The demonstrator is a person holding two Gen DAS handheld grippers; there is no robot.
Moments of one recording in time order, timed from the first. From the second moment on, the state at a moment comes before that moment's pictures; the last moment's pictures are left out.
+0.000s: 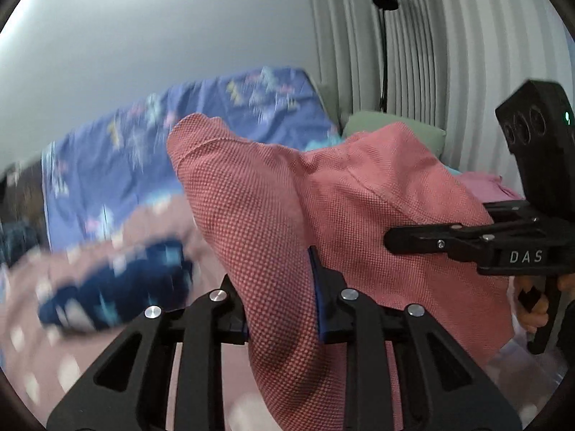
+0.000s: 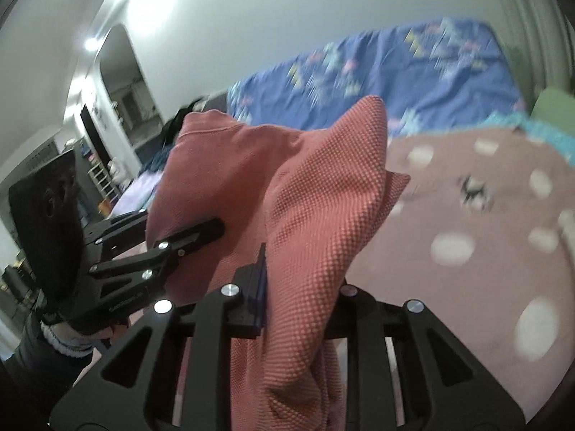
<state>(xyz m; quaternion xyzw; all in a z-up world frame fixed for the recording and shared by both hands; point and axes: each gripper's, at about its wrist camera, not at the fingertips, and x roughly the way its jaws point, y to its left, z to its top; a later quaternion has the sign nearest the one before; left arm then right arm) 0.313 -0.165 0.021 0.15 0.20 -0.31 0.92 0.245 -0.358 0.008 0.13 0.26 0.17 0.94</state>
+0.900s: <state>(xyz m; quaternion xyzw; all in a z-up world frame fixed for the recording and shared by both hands) 0.547 -0.273 -0.139 0.30 0.30 -0.17 0.89 0.468 -0.522 -0.163 0.36 0.35 -0.06 0.86</state>
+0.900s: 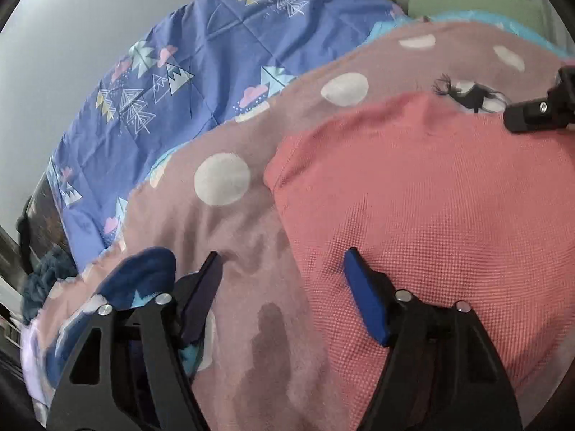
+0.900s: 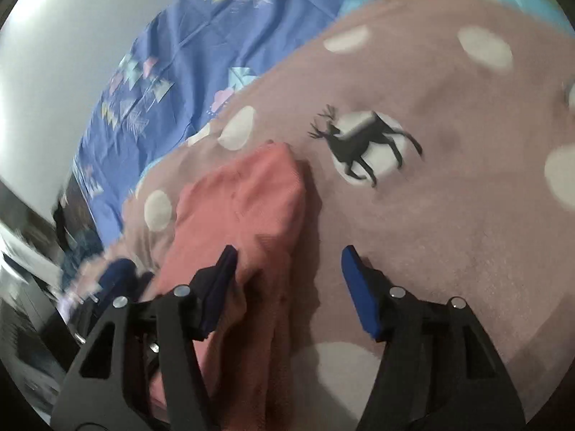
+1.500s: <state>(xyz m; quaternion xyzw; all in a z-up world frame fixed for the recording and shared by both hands) 0.430 -0.217 -0.110 0.18 0.29 -0.18 0.92 0.320 -0.488 -0.119 0.30 0.21 -0.16 0.92</state>
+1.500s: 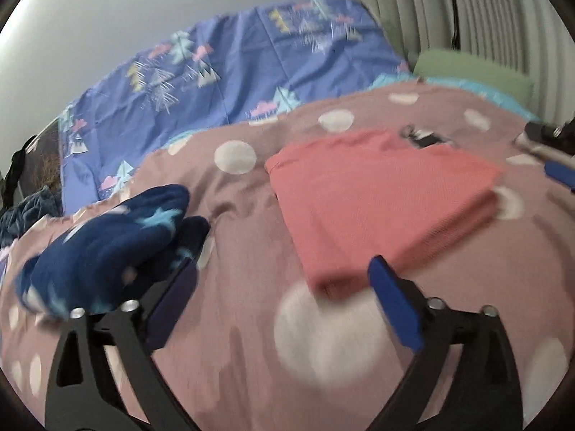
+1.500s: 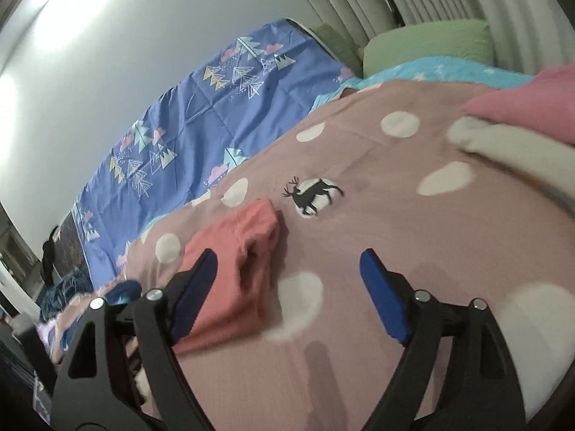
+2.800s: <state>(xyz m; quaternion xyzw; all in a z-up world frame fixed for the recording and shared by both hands) 0.042 -0.066 0.008 0.06 0.19 -0.13 0.97 -0.015 -0.250 0.006 0.05 0.17 -0.17 0.97</state>
